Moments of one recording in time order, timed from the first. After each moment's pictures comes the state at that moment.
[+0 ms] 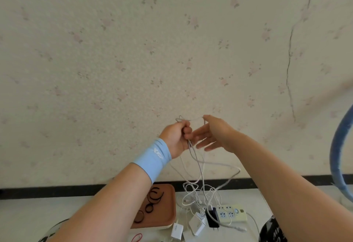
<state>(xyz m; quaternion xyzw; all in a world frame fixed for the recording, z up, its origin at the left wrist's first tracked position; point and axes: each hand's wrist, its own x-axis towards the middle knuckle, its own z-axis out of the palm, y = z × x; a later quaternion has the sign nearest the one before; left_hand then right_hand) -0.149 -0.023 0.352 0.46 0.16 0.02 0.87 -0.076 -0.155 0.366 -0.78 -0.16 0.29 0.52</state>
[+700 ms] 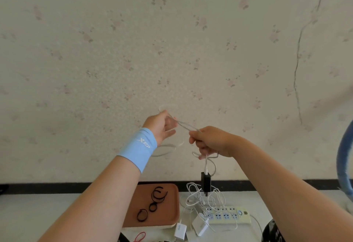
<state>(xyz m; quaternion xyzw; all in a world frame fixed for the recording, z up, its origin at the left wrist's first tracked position) -0.167 0.035 0.375 0.55 0.25 0.15 0.78 -0.086 -0.136 0.353 -0.77 -0.29 0.35 0.46</state>
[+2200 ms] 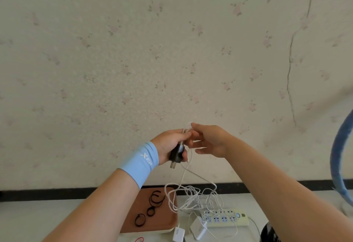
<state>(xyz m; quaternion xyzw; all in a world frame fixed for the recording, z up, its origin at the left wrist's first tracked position) -0.193 0.001 0.369 0.66 0.12 -0.06 0.74 -0.100 -0.135 0.370 -0.71 -0.14 0.35 0.60</state>
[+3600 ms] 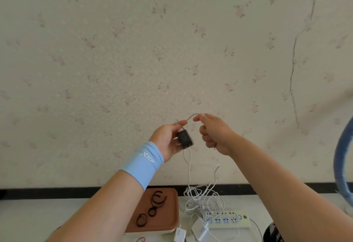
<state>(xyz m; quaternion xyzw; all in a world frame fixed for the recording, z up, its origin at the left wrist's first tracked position) -0.193 0.001 0.375 0.48 0.20 0.08 0.85 -0.105 -0.134 0.386 -0.73 -0.17 0.22 0.63</state>
